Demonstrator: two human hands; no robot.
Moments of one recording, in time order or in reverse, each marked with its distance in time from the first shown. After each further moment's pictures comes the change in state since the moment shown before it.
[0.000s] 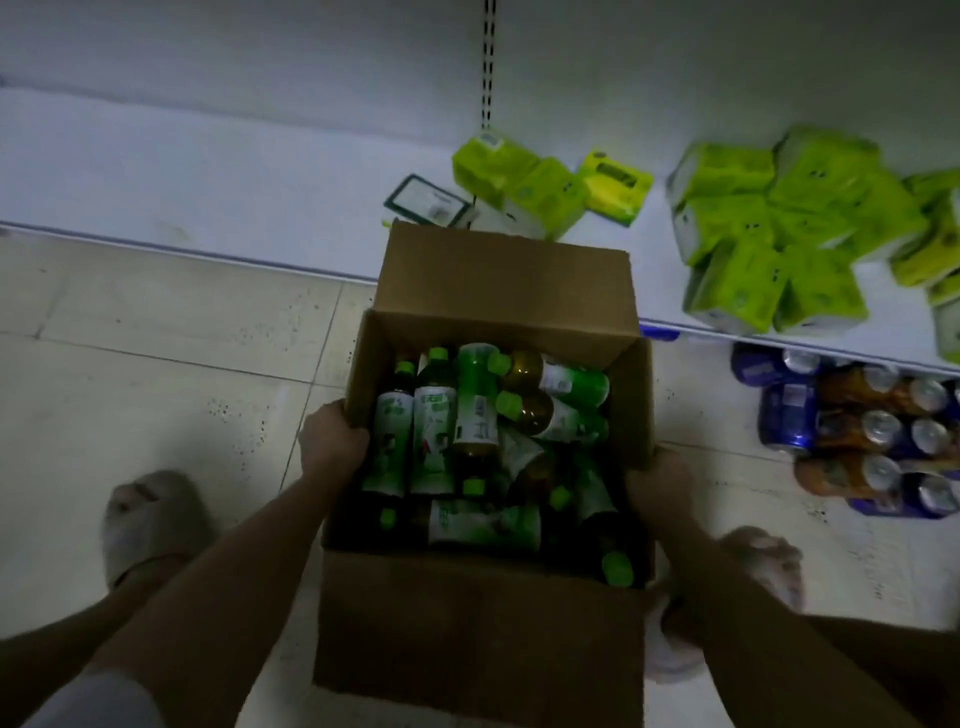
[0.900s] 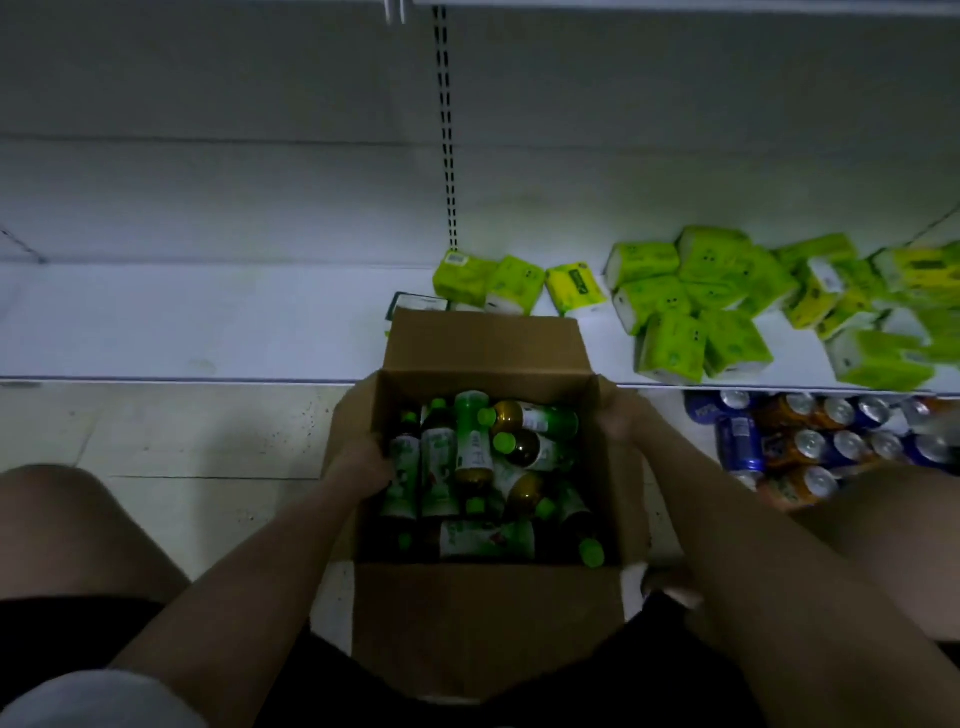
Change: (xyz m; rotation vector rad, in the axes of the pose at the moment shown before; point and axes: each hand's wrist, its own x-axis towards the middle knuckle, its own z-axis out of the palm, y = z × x) left_hand 0.027 0.059 -0.069 0.145 -0.350 0.247; right_hand 0.001 -0.152 -0.082 0.085 -0.135 -0.175
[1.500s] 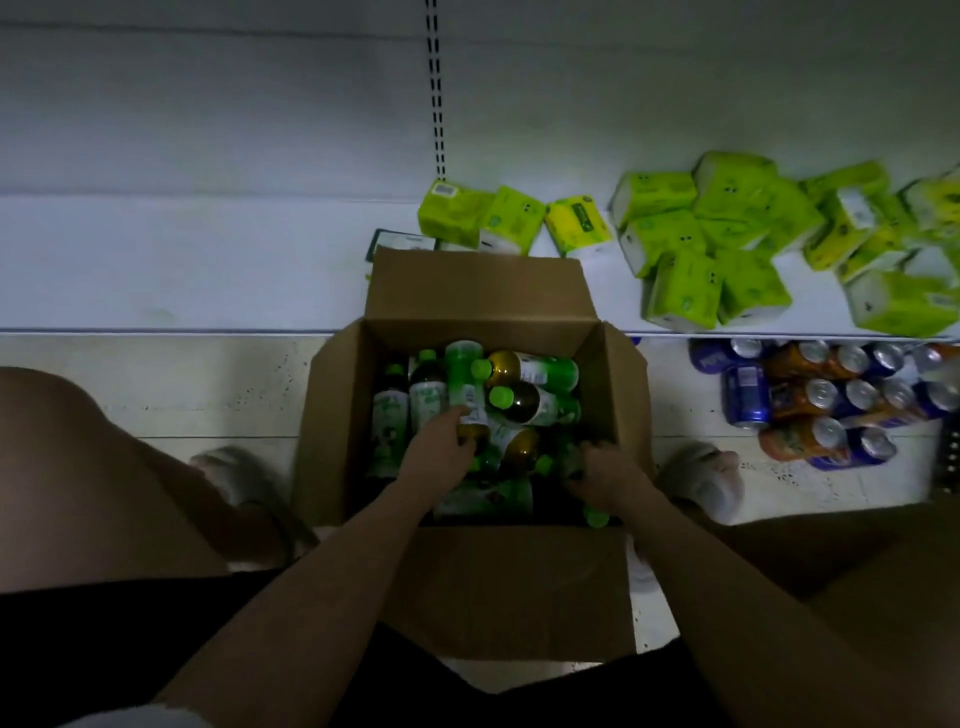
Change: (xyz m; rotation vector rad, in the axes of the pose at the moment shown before) left_hand -0.015 0.045 0.088 -0.142 0.024 0.276; right_hand -0.032 0.088 0.091 -0.736 -0.283 -0.026
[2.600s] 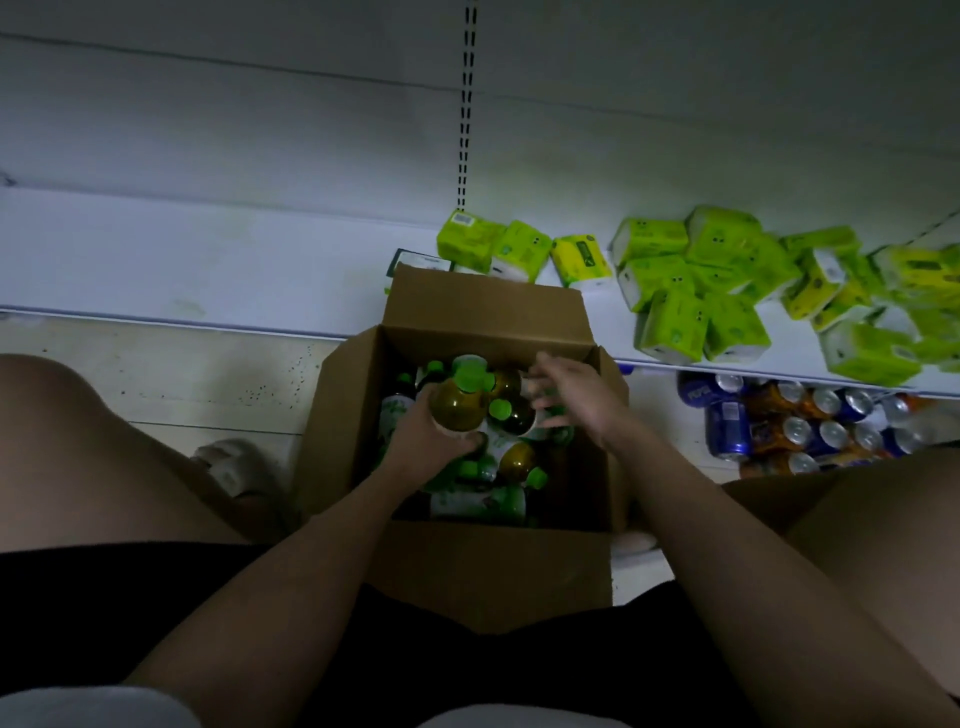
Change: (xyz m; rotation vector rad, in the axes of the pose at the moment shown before) left_hand -0.030 0.008 -0.033 -0.437 0.153 0.070; right_hand -0.017 -0.055 -0.104 1.171 0.045 -0.050
